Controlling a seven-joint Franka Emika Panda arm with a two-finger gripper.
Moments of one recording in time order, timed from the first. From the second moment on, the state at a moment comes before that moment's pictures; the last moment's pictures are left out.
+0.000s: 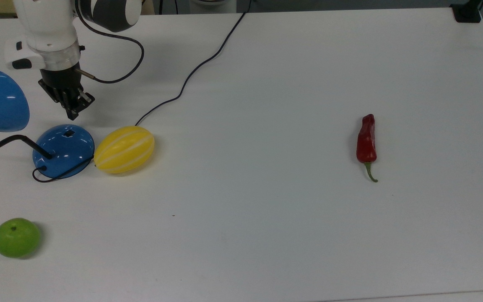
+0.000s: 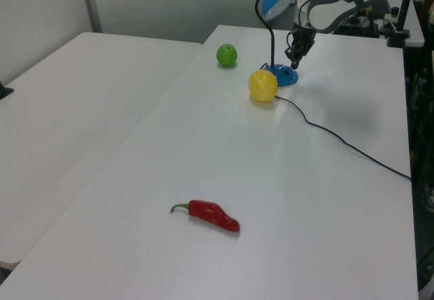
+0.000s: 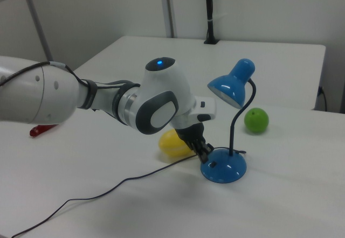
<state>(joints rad) -0.27 0.36 -0.07 -1.82 -0.08 2.43 0.11</state>
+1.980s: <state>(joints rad) -0.29 0.46 -0.07 -1.78 -0.12 2.58 0.11</state>
